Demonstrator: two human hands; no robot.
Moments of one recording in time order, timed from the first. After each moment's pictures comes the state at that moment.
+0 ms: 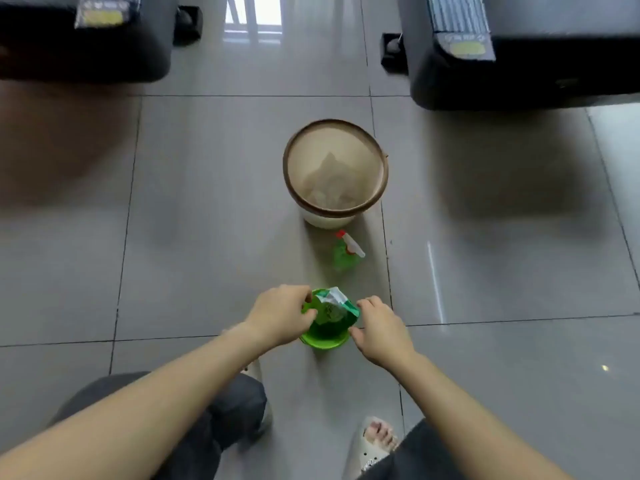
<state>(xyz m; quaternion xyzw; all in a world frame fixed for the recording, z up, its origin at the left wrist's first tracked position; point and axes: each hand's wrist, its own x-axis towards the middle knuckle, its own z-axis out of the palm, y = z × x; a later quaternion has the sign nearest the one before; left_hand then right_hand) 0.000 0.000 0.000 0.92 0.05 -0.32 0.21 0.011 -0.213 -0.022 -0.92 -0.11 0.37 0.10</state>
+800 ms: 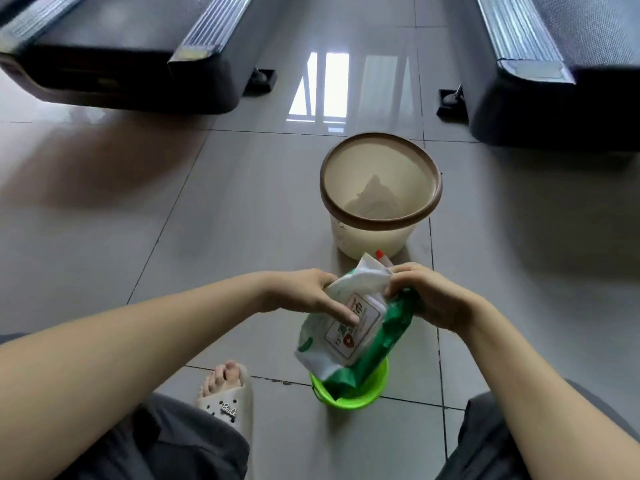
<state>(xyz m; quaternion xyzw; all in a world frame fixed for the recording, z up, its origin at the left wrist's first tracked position) 0.043 0.003 -0.049 0.77 0.08 -0.44 0.46 0.122 -0.223 -0.085 -0.62 -0.08 0.53 0.57</state>
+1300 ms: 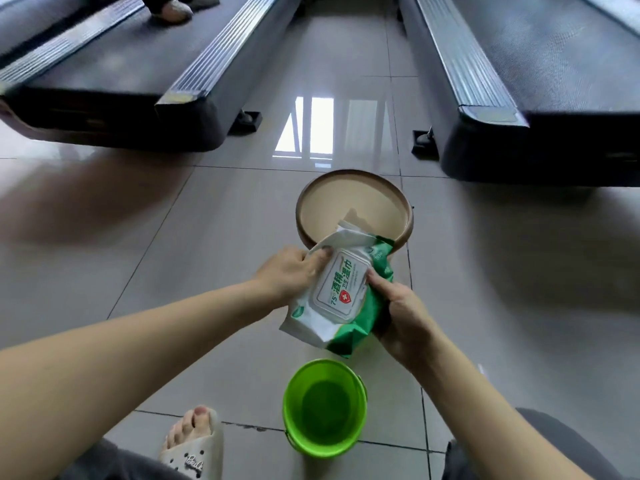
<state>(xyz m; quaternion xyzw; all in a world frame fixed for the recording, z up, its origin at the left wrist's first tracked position) 0.089 -0.016 -0.031 0.87 0.22 -0.13 0.42 0.110 -0.201 -0.067 -0.48 0.12 0.37 0.79</state>
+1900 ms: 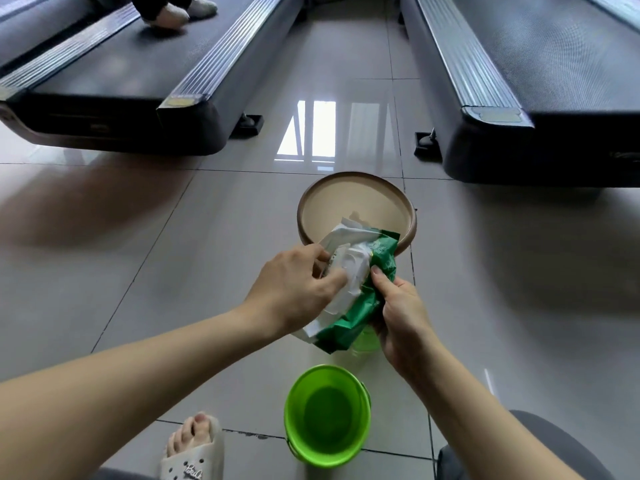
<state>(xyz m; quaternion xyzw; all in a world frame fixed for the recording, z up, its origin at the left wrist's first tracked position) 0.067 -0.036 -0.011 0.95 0.11 0.00 0.30 0.109 -0.187 -0.062 -0.50 0.13 0.28 0.81</state>
